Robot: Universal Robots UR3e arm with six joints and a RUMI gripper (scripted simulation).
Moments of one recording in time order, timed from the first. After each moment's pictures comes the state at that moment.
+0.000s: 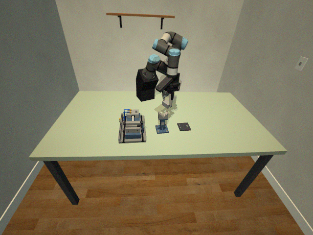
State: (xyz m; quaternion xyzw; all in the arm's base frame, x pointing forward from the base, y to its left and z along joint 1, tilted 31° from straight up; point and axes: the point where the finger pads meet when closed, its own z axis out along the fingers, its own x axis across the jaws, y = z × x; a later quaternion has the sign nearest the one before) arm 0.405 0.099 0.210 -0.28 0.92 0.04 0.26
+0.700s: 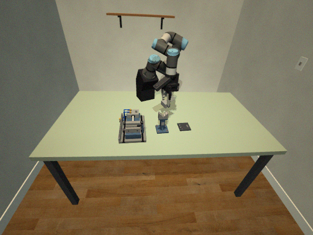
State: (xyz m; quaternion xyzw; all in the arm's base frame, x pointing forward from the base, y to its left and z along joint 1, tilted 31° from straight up) arm 0.404 0.090 0.208 -0.20 0.94 0.06 0.26
